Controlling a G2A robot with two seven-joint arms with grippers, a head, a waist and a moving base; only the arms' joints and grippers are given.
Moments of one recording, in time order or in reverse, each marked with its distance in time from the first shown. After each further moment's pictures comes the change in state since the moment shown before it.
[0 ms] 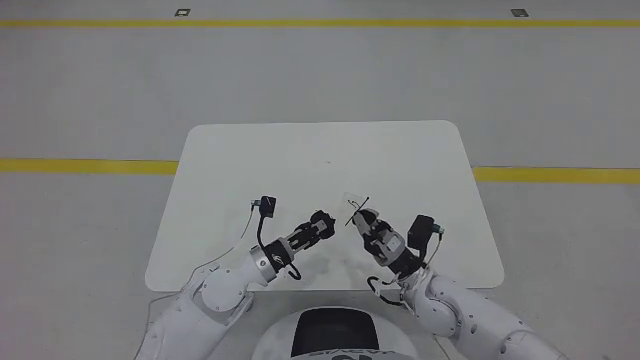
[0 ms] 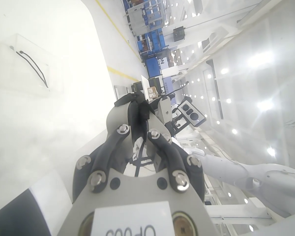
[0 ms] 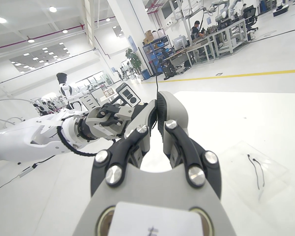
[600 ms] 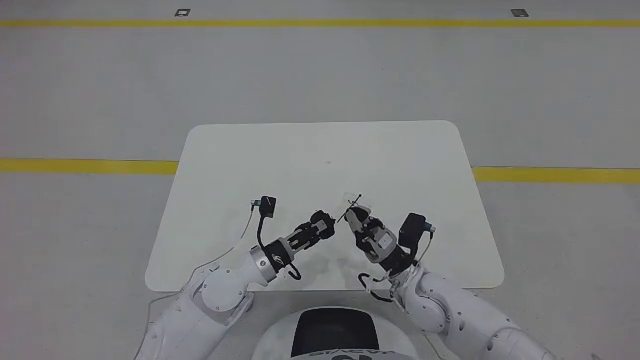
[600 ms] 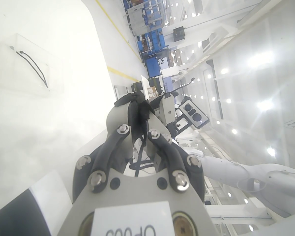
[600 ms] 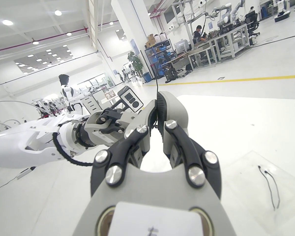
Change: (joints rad) left arm 0.000 0.000 0.000 0.000 0.000 0.000 0.000; right arm 0.008 -0.063 0.017 0.039 -0.043 0.000 -0.012
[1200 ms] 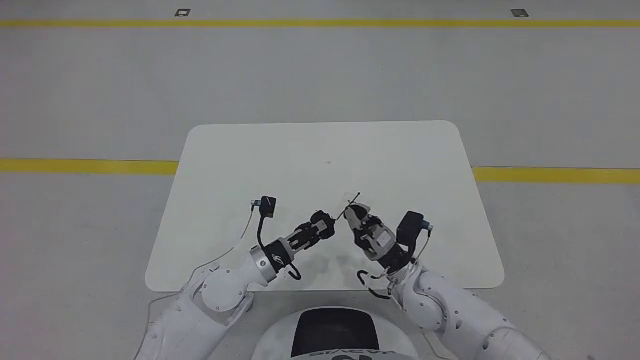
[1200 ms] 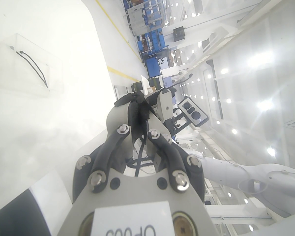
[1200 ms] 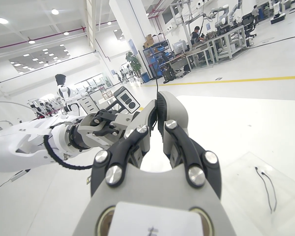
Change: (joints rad) left arm 0.000 0.000 0.000 0.000 0.000 0.000 0.000; right arm -0.016 -0.036 0.044 0.020 -0.031 -0.012 0.025
